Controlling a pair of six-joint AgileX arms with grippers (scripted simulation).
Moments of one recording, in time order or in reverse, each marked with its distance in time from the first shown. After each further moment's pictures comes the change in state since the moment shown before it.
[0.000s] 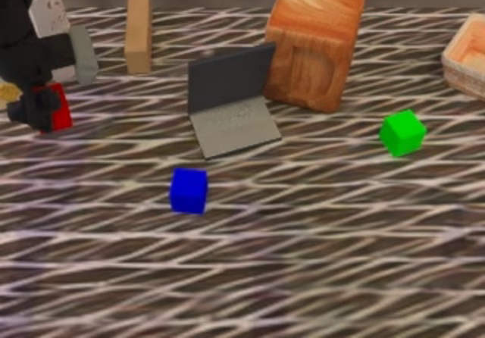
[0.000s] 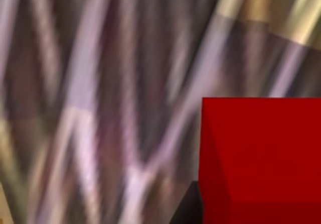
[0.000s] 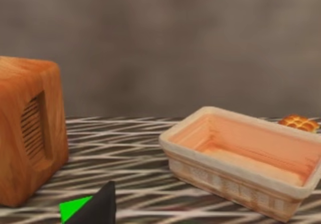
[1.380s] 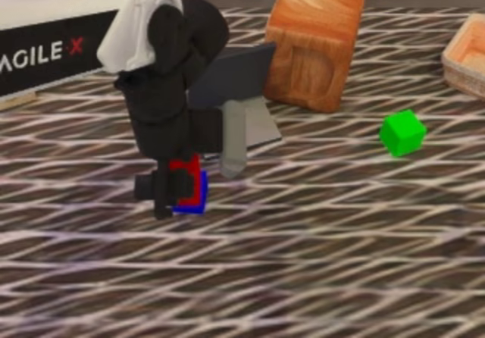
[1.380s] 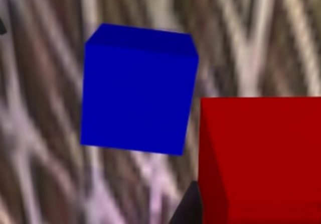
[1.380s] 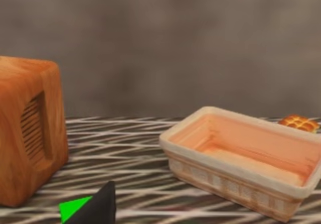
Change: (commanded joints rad) left arm -0.518 -0.304 -0.412 0.106 -0.004 -0.195; right arm 0.000 0.000 0.000 0.000 0.000 0.000
